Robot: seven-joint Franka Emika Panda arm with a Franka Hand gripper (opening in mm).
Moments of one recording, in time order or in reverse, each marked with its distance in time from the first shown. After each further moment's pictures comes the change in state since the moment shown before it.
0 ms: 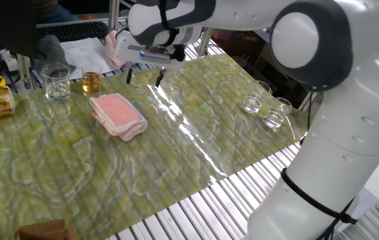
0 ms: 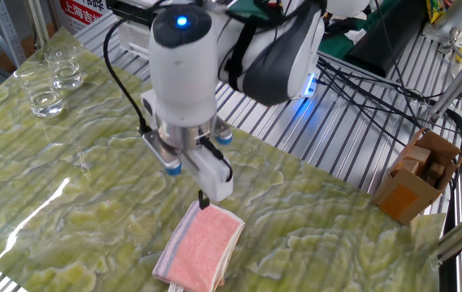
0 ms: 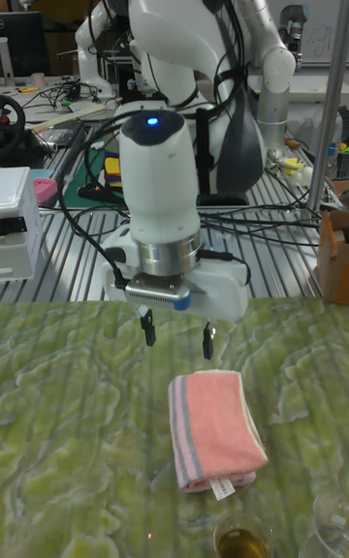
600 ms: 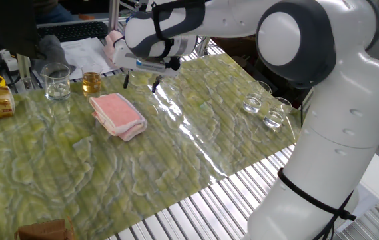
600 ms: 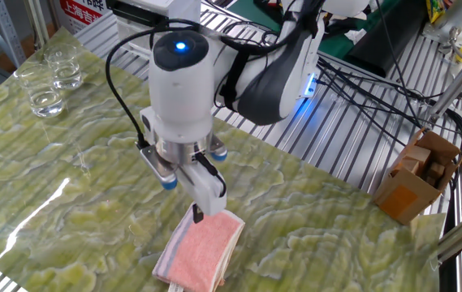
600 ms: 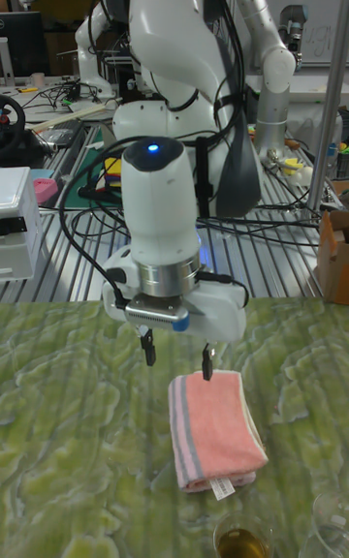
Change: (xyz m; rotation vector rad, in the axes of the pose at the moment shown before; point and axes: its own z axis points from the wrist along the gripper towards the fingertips) arm -0.010 0.001 0.027 -0.007 -0.042 0.015
